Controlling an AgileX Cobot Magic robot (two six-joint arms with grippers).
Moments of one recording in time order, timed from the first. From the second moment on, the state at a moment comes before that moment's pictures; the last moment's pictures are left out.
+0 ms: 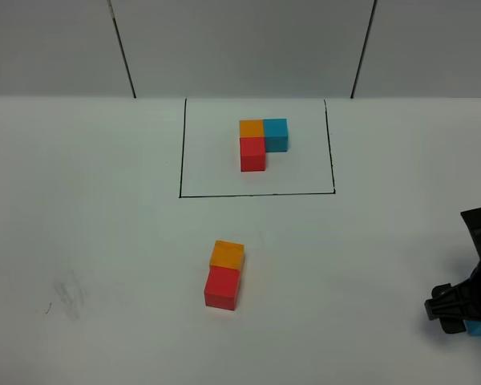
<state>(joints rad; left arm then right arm) 0.03 0.07 -0.51 0.11 1.08 -0.14 0.24 1.56 -0.62 -0.45 0.57 0.55</state>
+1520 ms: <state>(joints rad) 0.03 0.07 -0.51 0.11 1.08 -0.14 0.23 1.63 -0.59 -0.53 0.46 0.59</state>
